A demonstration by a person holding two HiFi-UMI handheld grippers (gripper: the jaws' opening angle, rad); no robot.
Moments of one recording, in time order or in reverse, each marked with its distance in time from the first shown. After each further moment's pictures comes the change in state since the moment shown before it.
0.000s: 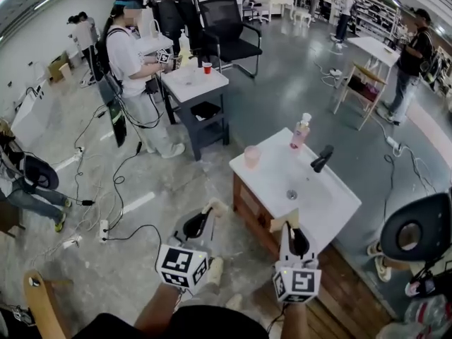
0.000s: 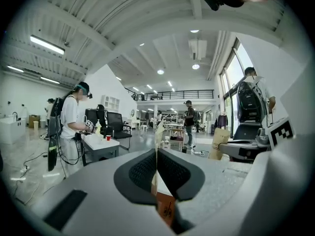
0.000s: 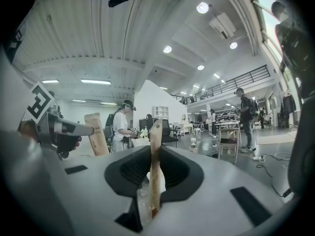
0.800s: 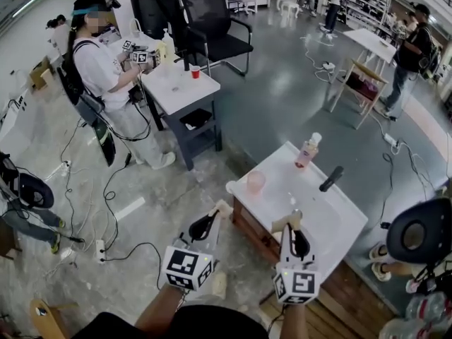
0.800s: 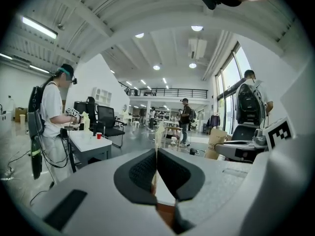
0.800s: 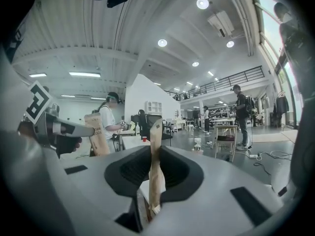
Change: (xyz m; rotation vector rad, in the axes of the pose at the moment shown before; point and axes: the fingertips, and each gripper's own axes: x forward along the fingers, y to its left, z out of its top) left arm 0.144 0.096 0.011 -0.031 0.046 -0.127; right arm 0.160 -0.002 -0.003 0.012 0.051 -0.098
